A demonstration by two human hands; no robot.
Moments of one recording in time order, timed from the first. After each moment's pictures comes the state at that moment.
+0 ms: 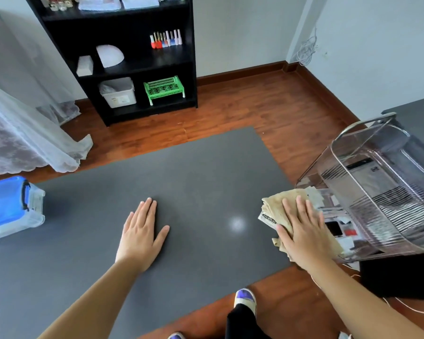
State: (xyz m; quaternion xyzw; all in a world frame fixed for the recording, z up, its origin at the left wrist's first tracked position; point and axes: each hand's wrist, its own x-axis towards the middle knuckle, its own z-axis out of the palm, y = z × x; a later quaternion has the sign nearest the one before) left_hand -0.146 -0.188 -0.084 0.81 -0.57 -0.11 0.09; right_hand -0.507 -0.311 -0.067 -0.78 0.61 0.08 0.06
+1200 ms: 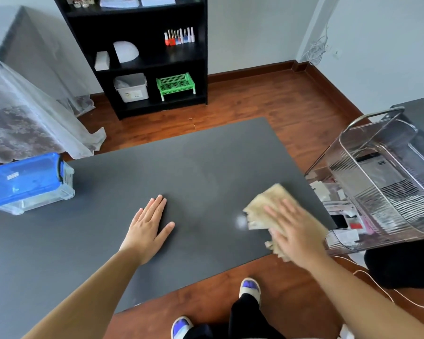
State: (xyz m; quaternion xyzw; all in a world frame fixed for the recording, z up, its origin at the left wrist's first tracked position) left_hand -0.133 -0.131 -0.072 0.77 -0.60 -0.19 0.08; right_hand -0.494 -0.266 -0.067 -0.90 0.44 -0.01 0.06
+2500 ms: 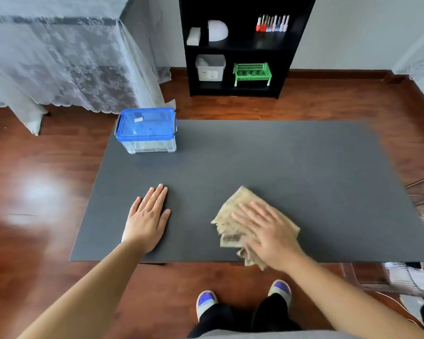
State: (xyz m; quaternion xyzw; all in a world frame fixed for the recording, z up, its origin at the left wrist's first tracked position) left_hand -0.024 0.033 -0.080 0.88 -0.46 -0.11 0.08; right_hand -0.289 -0.154 -0.061 -0.97 0.20 0.02 0.13
